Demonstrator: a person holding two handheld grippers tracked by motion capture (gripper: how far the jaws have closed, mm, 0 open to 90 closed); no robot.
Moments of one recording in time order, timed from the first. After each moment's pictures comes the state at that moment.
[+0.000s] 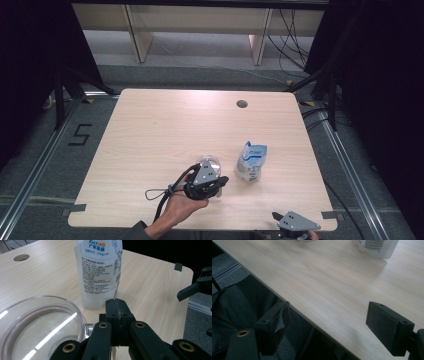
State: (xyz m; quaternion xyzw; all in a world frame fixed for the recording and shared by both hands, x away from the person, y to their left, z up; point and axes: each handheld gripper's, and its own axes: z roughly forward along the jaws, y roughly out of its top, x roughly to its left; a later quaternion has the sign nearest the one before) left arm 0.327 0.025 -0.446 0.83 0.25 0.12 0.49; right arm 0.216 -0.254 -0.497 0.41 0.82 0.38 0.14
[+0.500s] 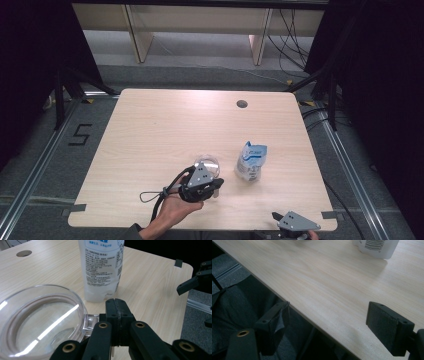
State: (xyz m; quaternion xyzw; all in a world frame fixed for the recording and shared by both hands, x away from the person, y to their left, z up) left arm 0.322 0.041 -0.449 0.83 0.25 0.12 0.48; right arm 0.216 -0.253 -0.497 0.42 0.81 0.38 0.14
